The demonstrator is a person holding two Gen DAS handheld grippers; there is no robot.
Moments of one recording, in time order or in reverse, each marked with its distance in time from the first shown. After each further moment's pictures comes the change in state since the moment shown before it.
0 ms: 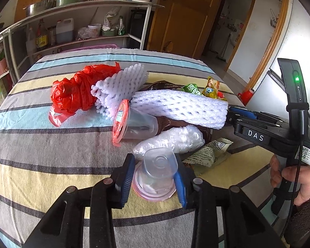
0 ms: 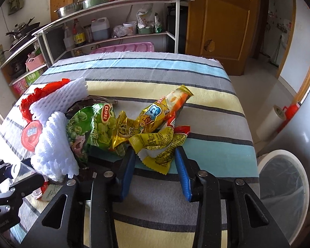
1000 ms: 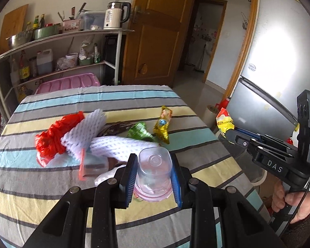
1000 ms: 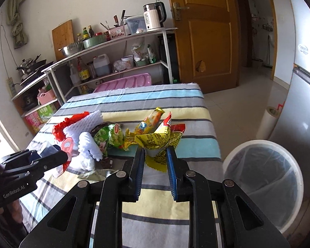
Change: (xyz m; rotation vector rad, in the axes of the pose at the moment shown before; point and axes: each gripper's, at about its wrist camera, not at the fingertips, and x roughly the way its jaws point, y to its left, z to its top) left arm -0.050 -0.066 0.023 0.145 -0.146 -0.116; right arm -0.109 -0.041 -0.034 0.126 -0.217 0.049
